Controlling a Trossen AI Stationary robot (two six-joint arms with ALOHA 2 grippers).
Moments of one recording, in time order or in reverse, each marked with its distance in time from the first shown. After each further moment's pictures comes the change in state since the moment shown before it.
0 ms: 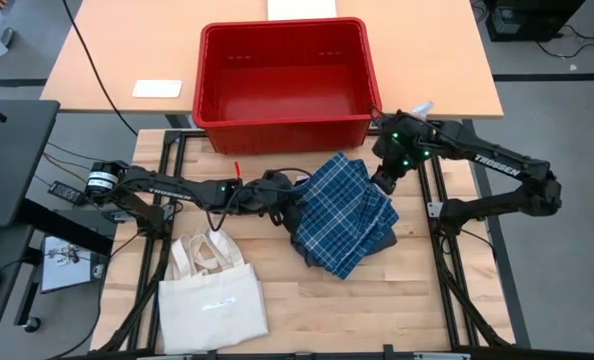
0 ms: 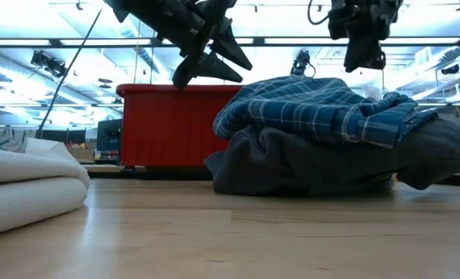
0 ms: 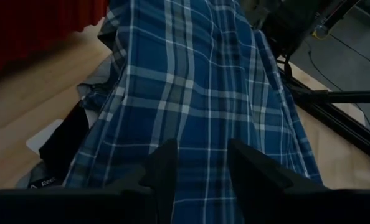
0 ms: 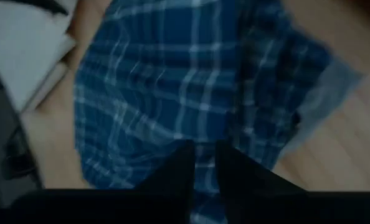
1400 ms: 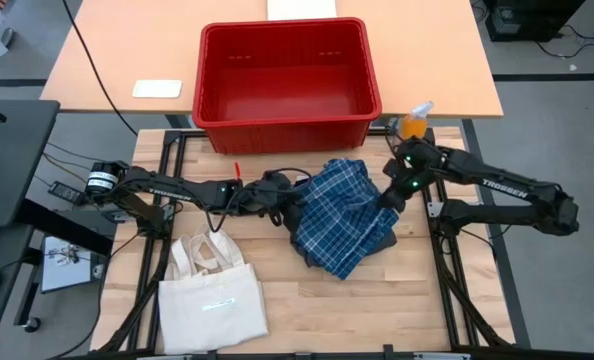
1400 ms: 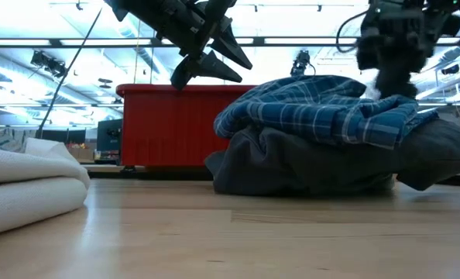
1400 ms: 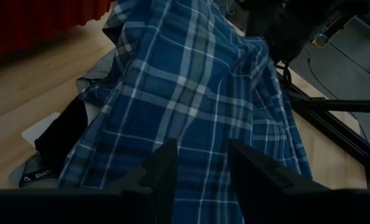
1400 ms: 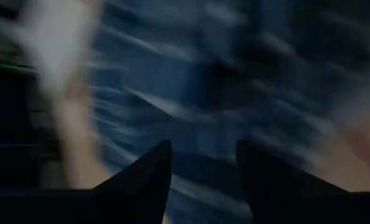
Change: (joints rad) left arm -0.008 0.000 0.000 -0.001 -0.013 -0.059; right arm -0.049 -0.279 -0.472 0.283 -0.200 0.080
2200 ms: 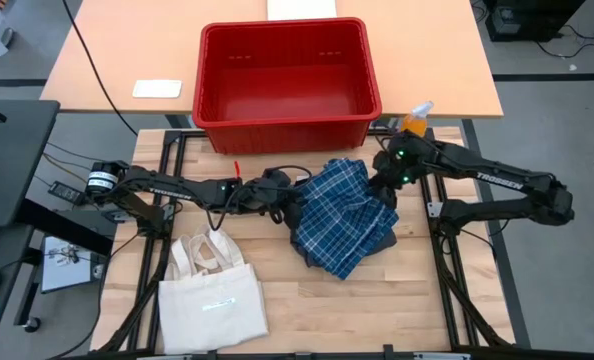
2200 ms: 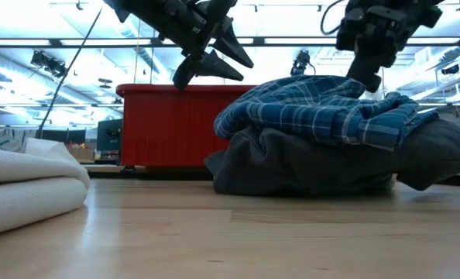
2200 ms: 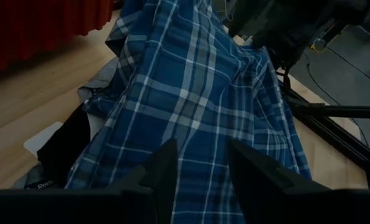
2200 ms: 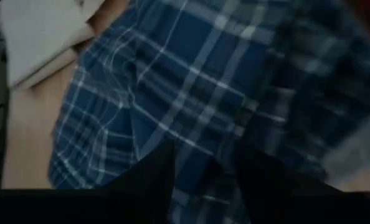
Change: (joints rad) left arm 0.014 0.000 0.000 0.023 -0.001 0.021; right arm 0.068 0.113 0.120 0.093 0.156 -0.249
